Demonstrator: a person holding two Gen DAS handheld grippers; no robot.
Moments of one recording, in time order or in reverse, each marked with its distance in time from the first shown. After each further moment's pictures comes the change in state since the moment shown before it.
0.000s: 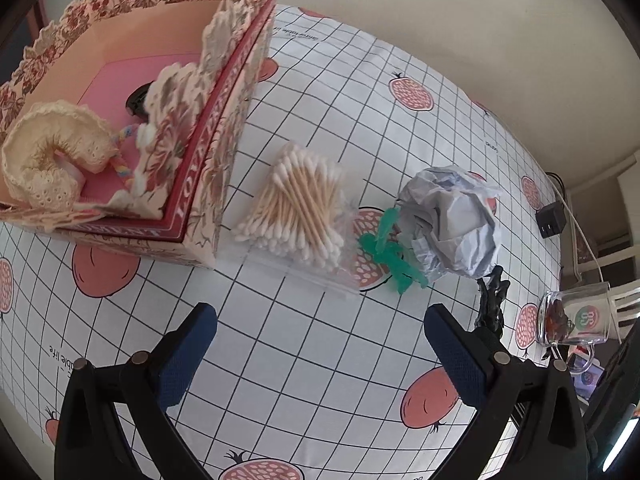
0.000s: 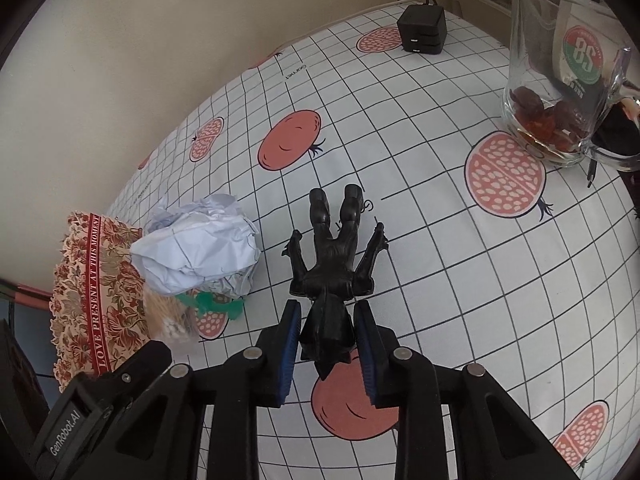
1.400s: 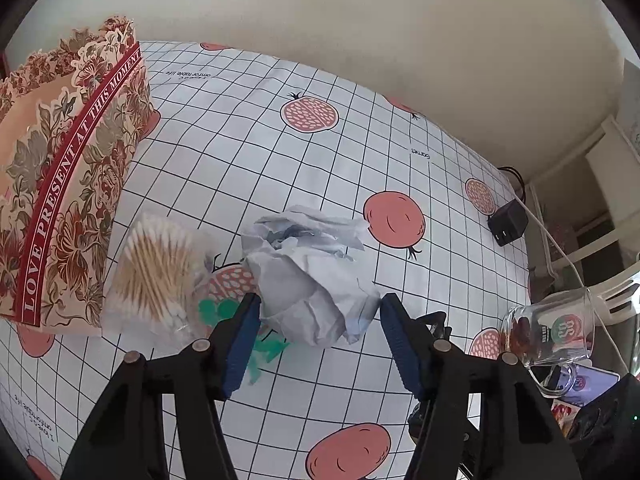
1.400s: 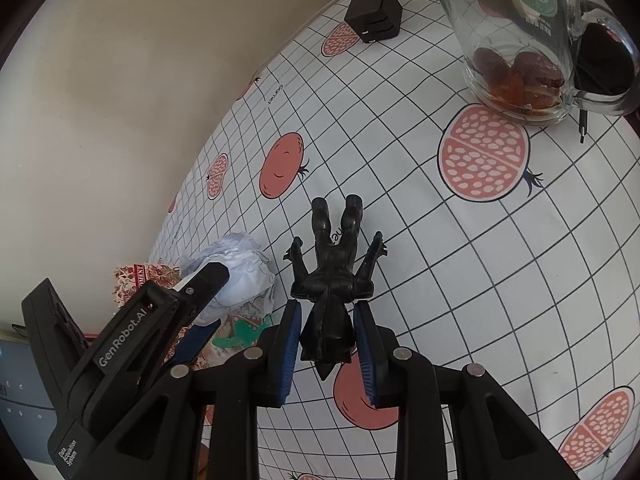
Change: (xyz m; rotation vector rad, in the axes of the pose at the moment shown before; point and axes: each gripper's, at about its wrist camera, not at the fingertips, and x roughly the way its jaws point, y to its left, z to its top) left arm 0.024 -0.084 0.024 0.121 -0.092 -0.085; right arm -0.011 -0.041 0.011 0.205 0.041 0.217
